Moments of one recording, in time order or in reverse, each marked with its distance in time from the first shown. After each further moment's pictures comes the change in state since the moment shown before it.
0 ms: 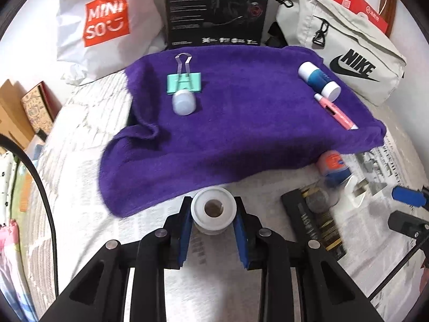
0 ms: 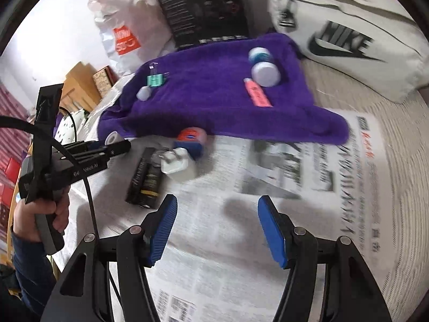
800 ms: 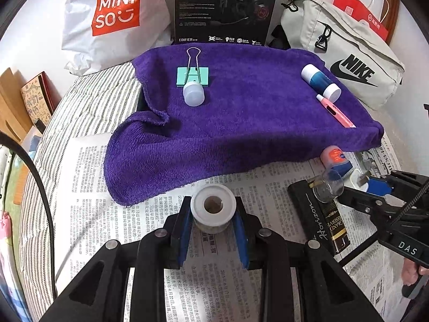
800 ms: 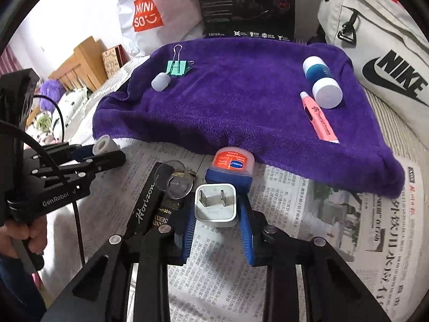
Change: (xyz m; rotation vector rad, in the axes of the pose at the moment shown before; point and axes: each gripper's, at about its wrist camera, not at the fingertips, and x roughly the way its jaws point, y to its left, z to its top) left arm -0.001 0.013 -0.009 -0.032 -0.014 -0.046; right arm 0.053 0.037 0.024 -0.152 0.038 -0.067
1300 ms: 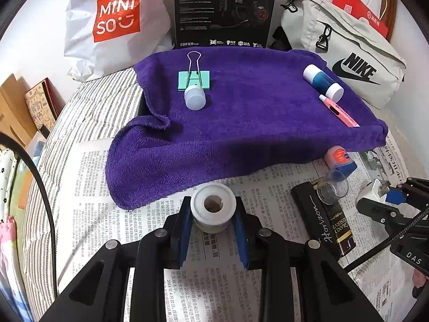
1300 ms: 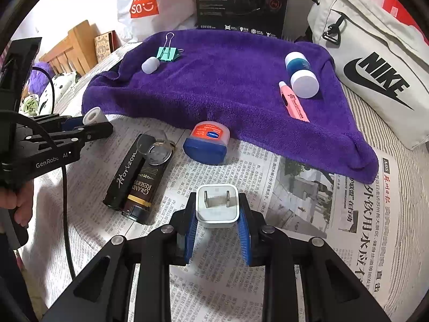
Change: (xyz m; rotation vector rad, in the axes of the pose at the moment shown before) left arm 0.000 -0.005 0.000 0.010 -0.023 0.031; right arm -0.008 -0.006 -0.021 -0.032 0.013 -0.083
